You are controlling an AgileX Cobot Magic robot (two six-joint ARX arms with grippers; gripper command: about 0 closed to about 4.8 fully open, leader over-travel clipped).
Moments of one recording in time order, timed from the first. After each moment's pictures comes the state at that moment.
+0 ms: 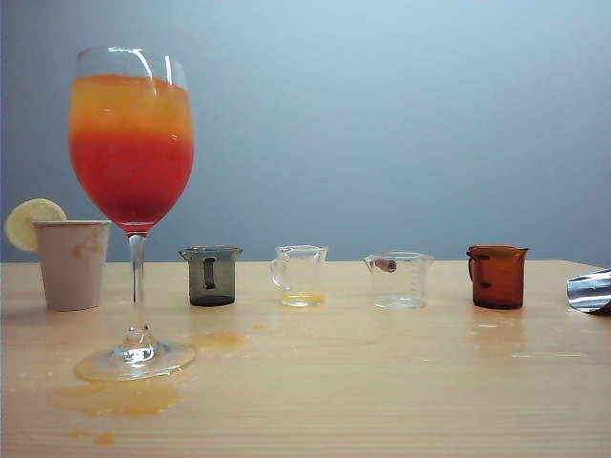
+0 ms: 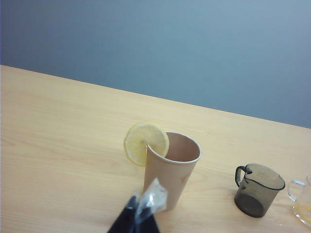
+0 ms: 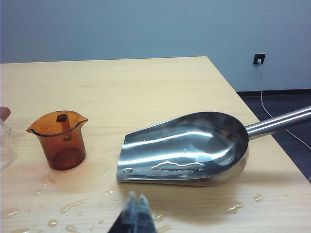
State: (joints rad) left arm -0.03 0.00 0.01 0.07 -0.03 -0.17; right arm 0.04 0.00 0.00 -0.06 0.11 0.03
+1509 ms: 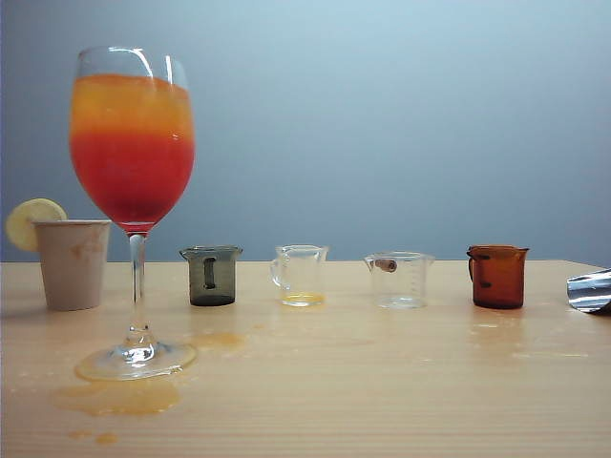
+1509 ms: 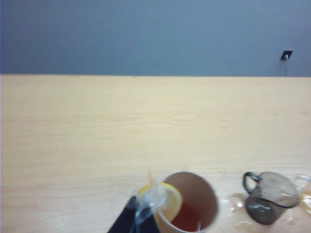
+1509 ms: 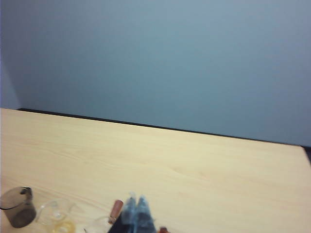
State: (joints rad) left arm 0.35 0.97 0.65 0.11 0.58 0.05; right arm 0.05 0.60 0.73 -0.11 -0.26 0.02
